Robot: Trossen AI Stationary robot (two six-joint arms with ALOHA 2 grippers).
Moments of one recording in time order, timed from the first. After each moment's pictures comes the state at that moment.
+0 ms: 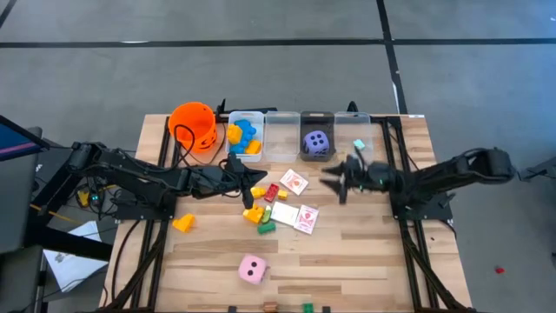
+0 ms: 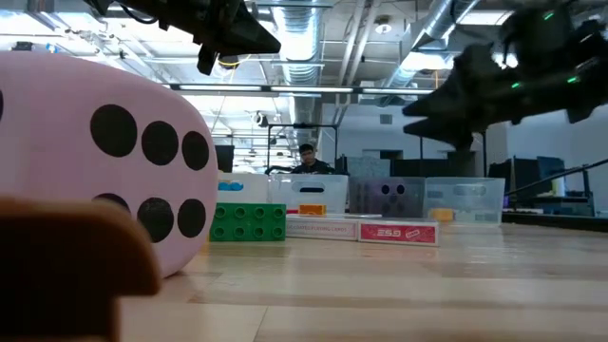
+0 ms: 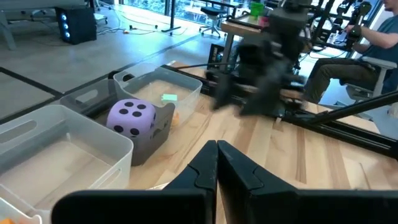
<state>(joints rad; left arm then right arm) -0.14 1.23 0.70 0.31 -0.51 -0.27 -0.04 1.14 0.15 0.83 0.18 0.34</state>
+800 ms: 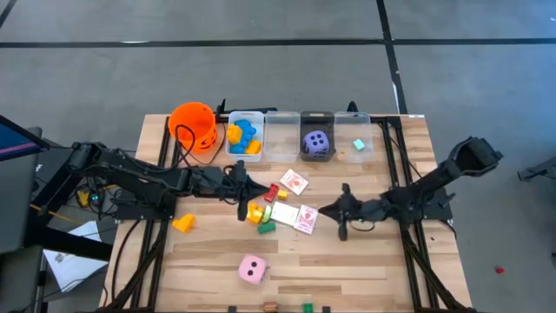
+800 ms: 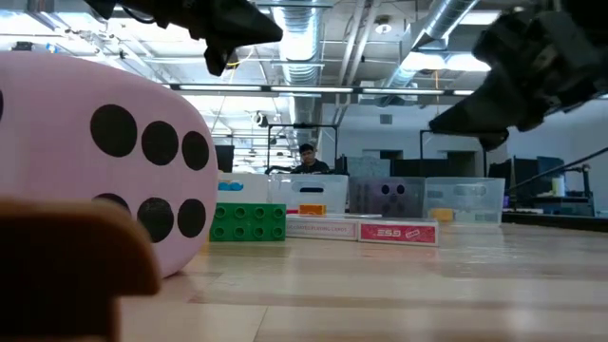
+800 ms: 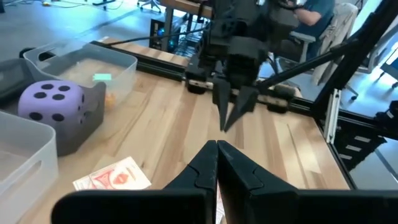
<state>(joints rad) -0.15 1.23 0.70 0.28 -0.24 -0.28 0.43 1.30 0.30 0.59 0.52 0.36</state>
